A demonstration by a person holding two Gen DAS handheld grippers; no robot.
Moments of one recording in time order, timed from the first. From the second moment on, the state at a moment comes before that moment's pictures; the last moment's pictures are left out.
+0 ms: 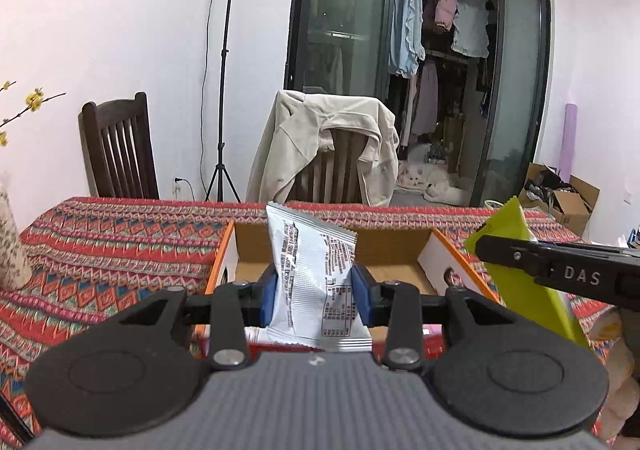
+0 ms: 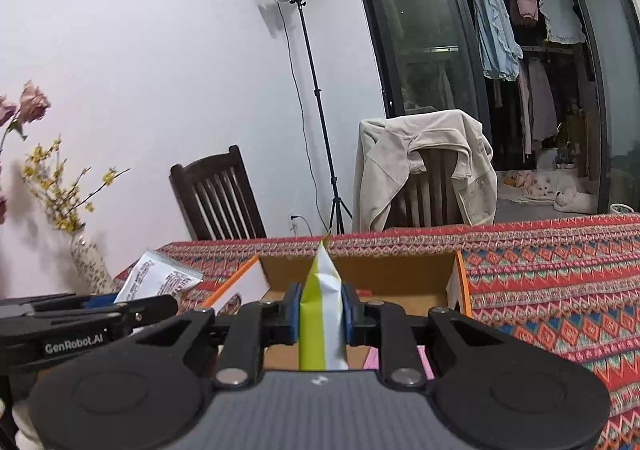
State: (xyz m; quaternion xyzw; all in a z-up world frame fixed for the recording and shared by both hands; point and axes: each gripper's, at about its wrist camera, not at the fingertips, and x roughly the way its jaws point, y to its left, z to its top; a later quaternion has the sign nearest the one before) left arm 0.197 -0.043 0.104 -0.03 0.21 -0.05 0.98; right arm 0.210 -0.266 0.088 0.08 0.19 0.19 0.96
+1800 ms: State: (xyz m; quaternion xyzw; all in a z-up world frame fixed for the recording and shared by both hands) left arm 0.282 -0.014 0.079 -0.06 0.23 0.02 0.97; right arm 0.330 -0.263 0.057 0.09 0.21 0.17 0.96
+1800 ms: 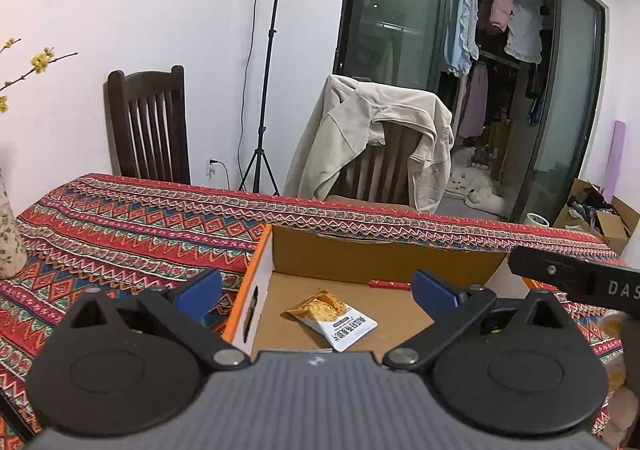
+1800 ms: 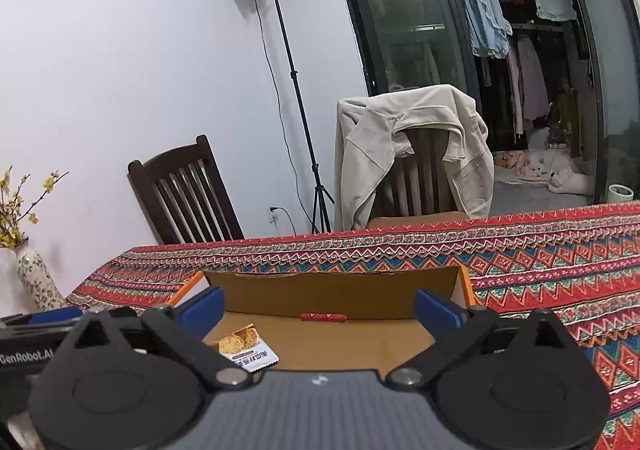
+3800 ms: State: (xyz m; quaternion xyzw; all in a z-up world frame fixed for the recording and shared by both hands) left arm 0.057 0.034 0.028 -0.06 0.28 0.02 0.96; right arm 0.110 -0.255 -0.032 0.00 0.35 0.13 0.93
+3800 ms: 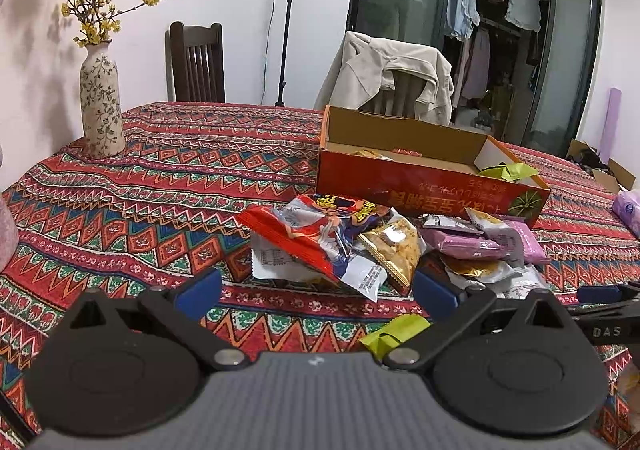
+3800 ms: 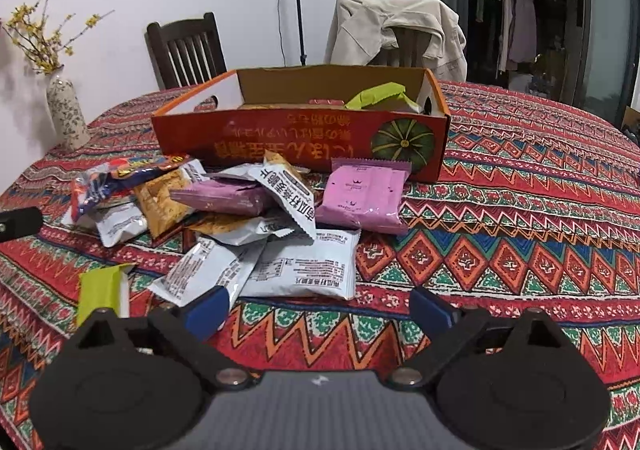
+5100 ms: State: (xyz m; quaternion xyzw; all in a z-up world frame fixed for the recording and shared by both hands) left arm 0.050 0.024 0.029 -0.06 0.28 0.03 0.96; right arm 0.115 -0.261 -0.031 0.02 0.31 0.16 0.94
